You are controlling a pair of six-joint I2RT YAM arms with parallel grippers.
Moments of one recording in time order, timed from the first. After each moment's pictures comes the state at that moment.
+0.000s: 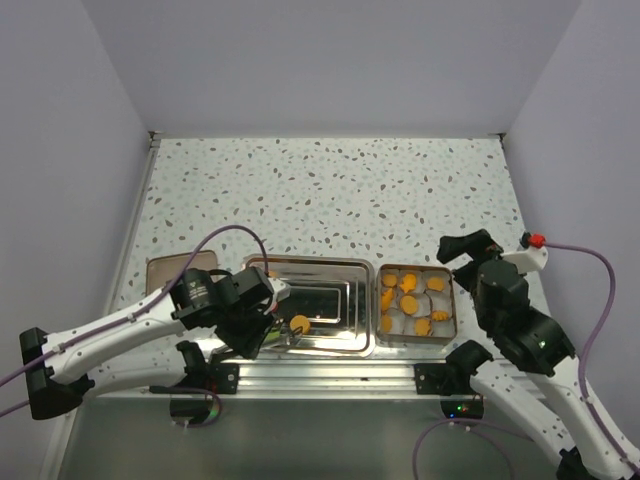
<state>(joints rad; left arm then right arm) -1.06 0.95 0.91 -1.28 0.08 -0.46 0.58 0.46 0.78 -0.74 0.68 0.97</state>
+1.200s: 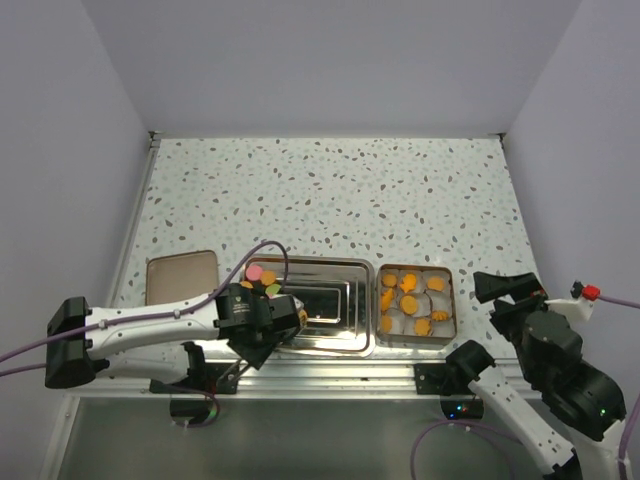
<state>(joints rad) -1.27 1.13 0.84 -1.20 -0.06 -0.65 0.58 0.16 0.92 -1.20 0.65 1.15</state>
